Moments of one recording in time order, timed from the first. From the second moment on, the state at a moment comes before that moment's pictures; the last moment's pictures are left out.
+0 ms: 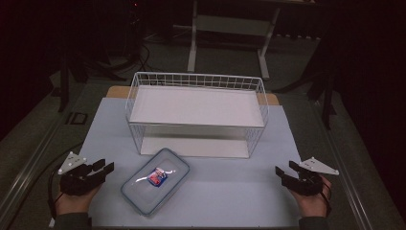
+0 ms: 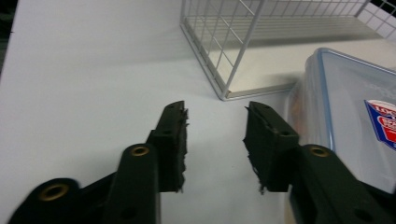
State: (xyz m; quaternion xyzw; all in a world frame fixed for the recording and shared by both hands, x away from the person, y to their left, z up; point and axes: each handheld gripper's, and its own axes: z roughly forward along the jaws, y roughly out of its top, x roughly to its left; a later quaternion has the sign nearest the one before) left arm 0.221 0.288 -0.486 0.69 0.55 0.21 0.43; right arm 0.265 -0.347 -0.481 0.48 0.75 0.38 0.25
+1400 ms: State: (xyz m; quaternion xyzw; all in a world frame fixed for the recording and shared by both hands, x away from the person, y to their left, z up) left arm 0.283 0.201 -0.477 0.78 0.48 0.12 0.39; right arm 0.262 -0.343 -0.481 0.47 0.75 0.38 0.25
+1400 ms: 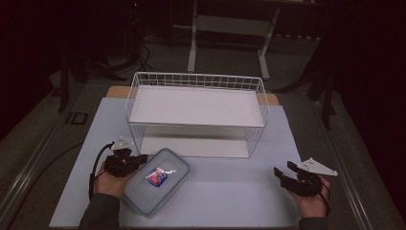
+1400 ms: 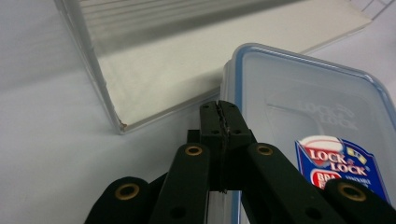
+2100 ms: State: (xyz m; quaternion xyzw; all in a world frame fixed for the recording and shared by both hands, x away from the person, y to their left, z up) left arm 0.296 0.177 -0.468 0.80 0.46 0.10 0.38; right arm 0.263 -0.341 -0.482 0.47 0.76 0.38 0.25
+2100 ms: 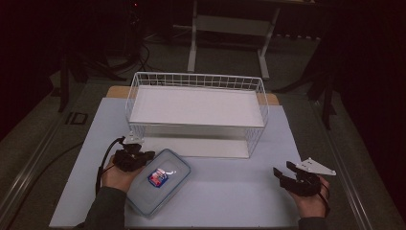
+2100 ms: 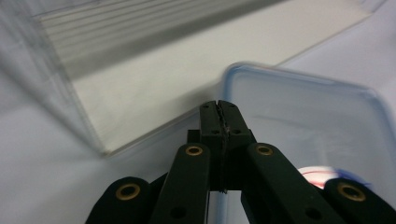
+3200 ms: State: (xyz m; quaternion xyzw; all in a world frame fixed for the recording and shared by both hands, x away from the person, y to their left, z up) left arm 0.167 0.265 -0.490 0.77 0.49 0.13 0.40; right arm 0.275 -0.227 -0.464 0.34 0.80 0.44 0.21
